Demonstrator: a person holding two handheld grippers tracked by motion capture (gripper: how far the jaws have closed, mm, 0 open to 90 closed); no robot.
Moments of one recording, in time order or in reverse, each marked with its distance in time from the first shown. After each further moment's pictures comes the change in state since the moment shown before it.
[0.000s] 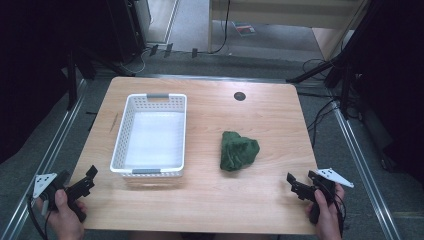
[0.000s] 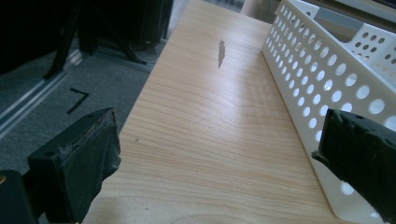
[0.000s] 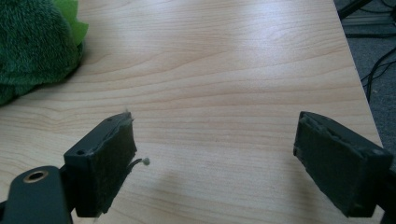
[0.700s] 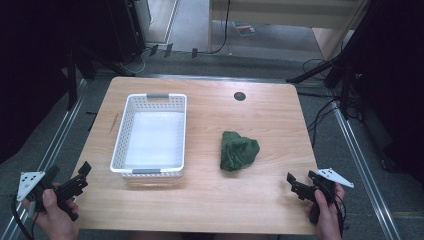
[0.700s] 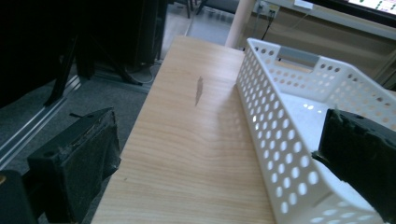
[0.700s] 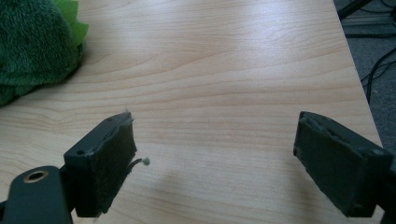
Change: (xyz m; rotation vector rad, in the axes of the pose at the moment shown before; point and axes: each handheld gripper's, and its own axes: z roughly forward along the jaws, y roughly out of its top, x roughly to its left) left arm -0.025 0.041 -0.036 -0.059 -0.032 0.042; right arm 0.000 0.000 0.000 -0.002 0.000 0.001
